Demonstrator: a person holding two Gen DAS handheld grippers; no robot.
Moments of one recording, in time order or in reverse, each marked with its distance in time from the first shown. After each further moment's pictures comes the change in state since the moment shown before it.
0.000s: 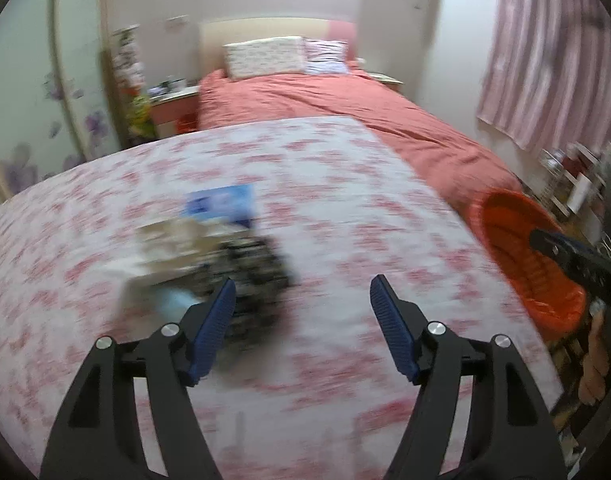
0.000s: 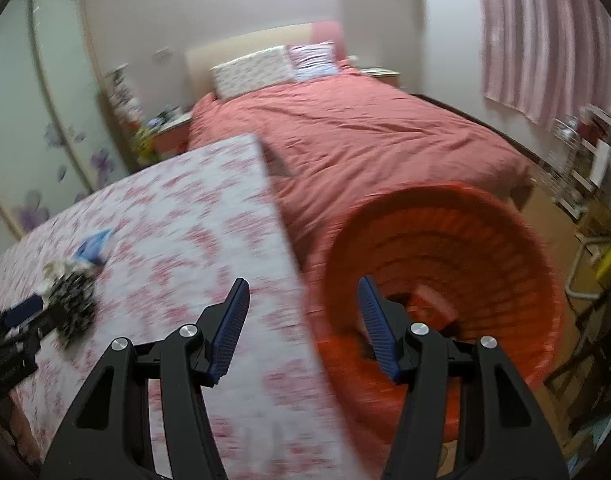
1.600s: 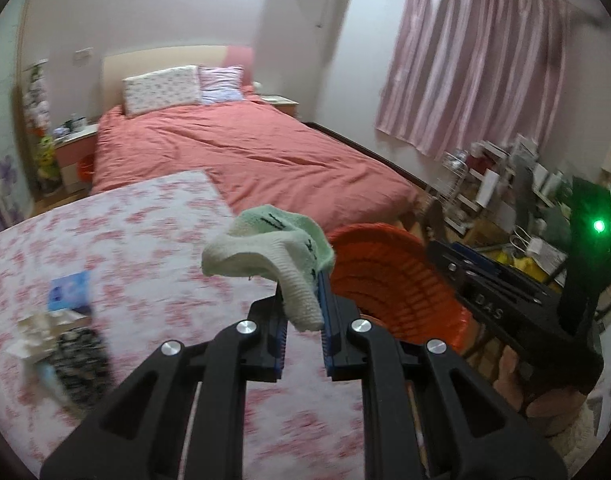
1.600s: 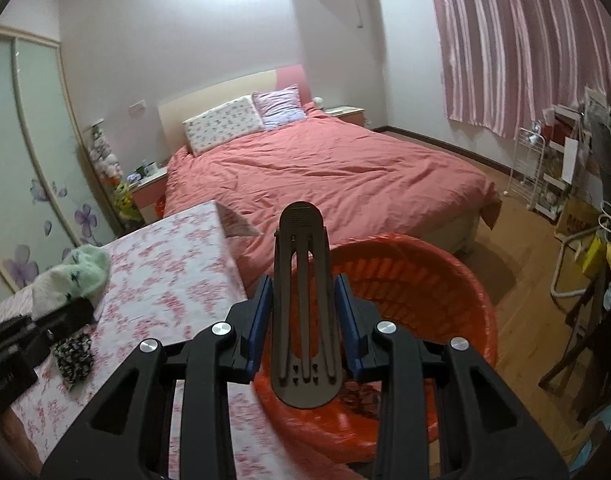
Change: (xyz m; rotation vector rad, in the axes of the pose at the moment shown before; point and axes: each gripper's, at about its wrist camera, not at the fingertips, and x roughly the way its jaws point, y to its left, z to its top) left arm -0.031 -0.157 0.050 0.163 -0.072 -0.379; right arm -0.037 -0.063 0.023 0.134 -0.175 -0.091
